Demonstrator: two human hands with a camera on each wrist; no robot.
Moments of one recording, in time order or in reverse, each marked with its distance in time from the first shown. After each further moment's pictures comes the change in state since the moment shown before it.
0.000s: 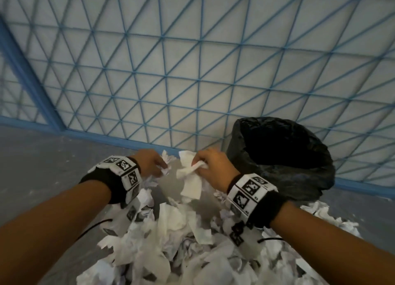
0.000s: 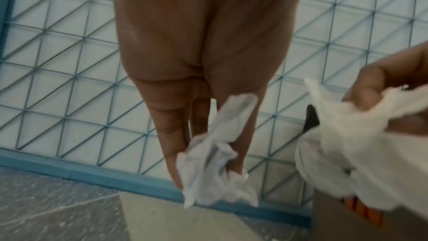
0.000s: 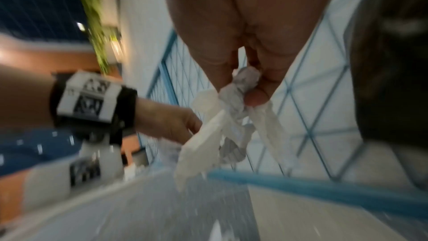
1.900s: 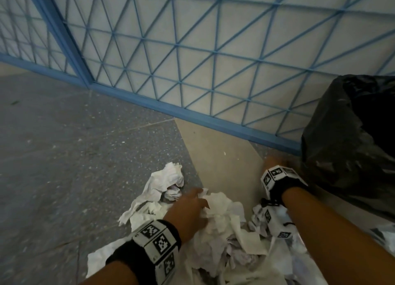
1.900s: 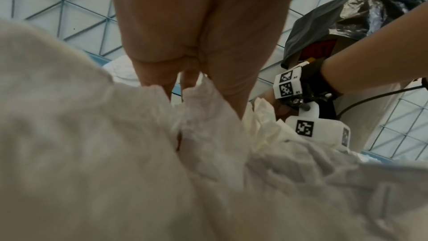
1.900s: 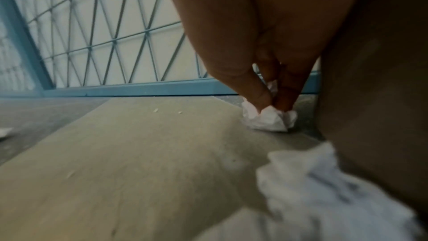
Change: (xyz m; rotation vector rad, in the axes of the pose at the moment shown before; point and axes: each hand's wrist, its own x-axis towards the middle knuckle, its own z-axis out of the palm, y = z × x) left_hand 0.012 -0.037 0.187 -0.157 -0.065 -0.009; right_hand 0.091 0.170 0.131 -0.692 -0.389 0.596
